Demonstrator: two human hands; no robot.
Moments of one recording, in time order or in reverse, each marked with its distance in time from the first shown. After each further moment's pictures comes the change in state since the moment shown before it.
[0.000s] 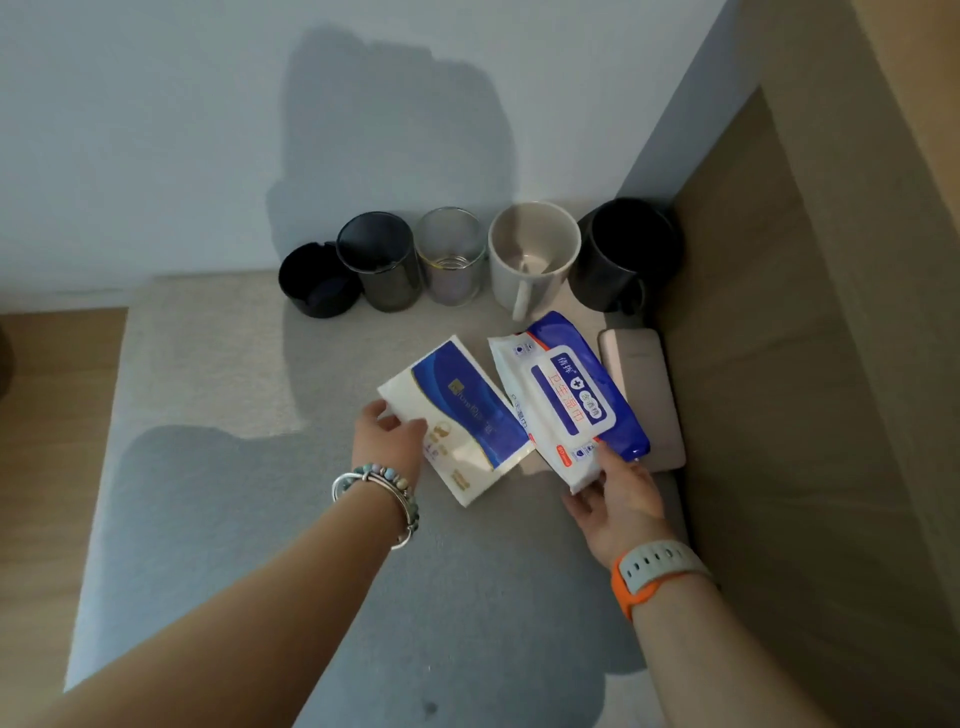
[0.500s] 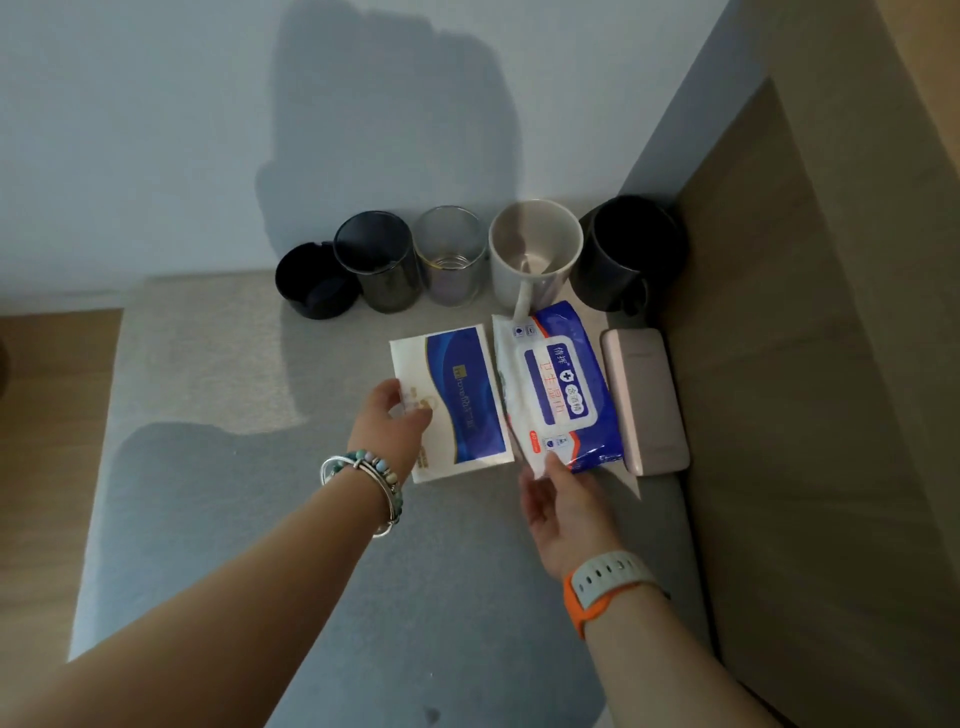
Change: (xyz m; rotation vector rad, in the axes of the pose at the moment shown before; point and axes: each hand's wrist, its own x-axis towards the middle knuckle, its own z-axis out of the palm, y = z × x) left_hand 0.009 0.012 -0.004 0.161 -0.129 0.146; right_hand -0.010 0.027 0.022 0.122 -0.064 0.134
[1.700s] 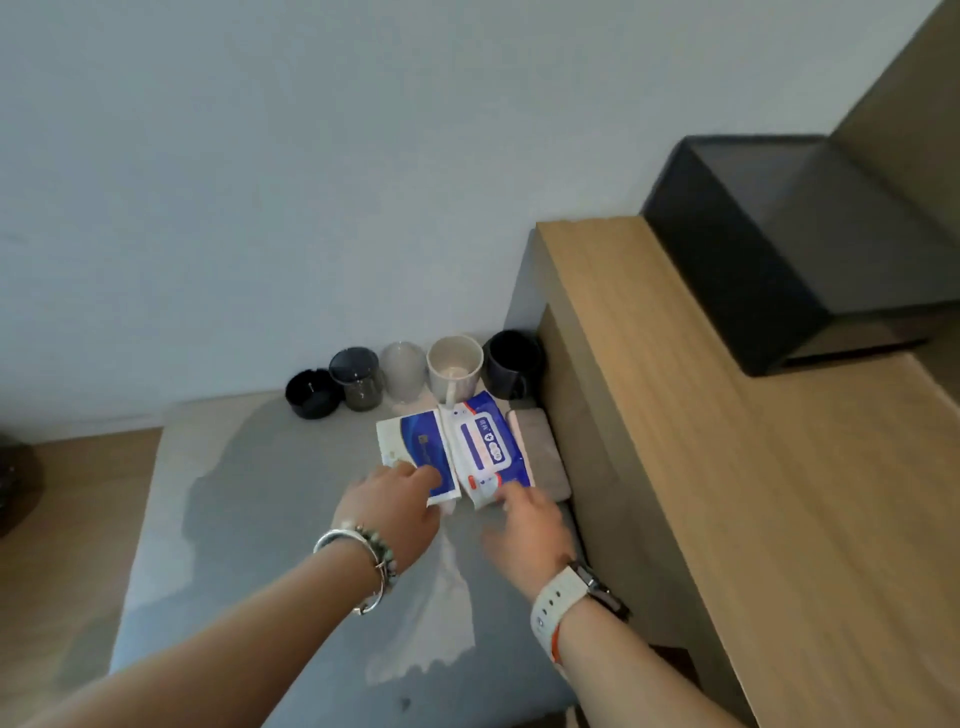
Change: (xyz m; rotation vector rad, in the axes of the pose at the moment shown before) left_hand -0.169 0.061 -0.031 1.240 -0.132 0.713; right_hand -0.151 -0.028 -0.036 -1.587 0.029 -0.855
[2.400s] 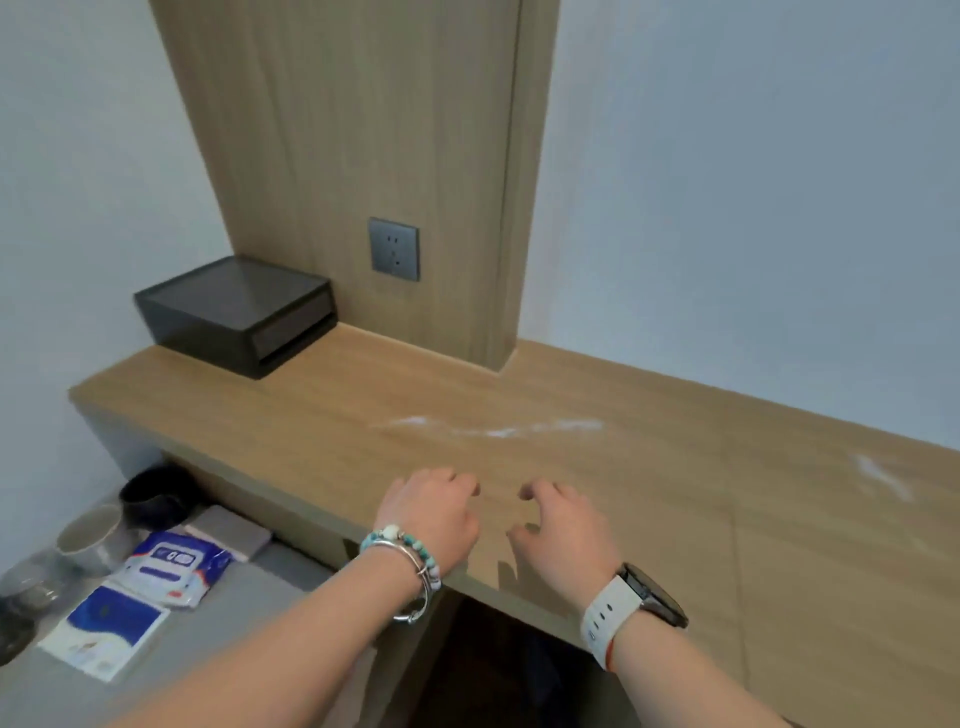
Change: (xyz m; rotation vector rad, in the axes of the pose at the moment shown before) left_hand -0.288 0.275 0.004 0.318 0.116 1.063; right_hand -0.428 0.149 -0.051 0.150 0.765 0.513
